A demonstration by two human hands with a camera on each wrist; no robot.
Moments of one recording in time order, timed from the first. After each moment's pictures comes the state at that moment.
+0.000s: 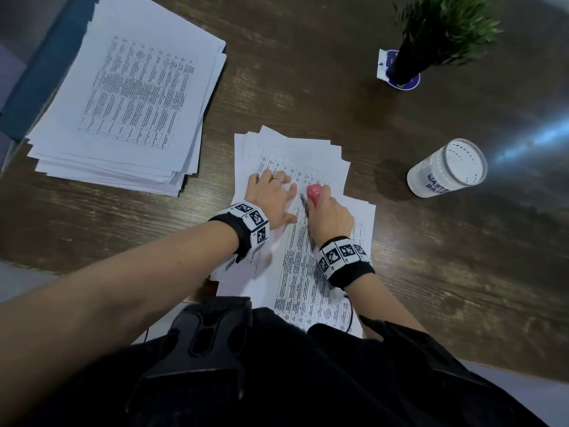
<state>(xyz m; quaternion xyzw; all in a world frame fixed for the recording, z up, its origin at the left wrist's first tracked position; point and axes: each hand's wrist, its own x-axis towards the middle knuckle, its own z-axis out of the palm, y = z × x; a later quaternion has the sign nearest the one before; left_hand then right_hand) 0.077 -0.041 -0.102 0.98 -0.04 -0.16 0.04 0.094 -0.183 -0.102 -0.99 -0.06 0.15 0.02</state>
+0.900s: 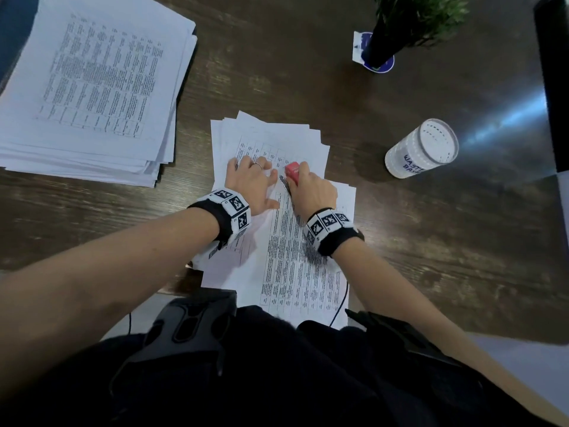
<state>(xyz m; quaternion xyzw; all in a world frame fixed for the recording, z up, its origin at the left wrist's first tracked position) 0.077 -0.040 -0.106 0.99 -0.05 -0.15 0.04 0.111 -0.187 -0.103 -0.99 -0.13 0.11 -0.02</state>
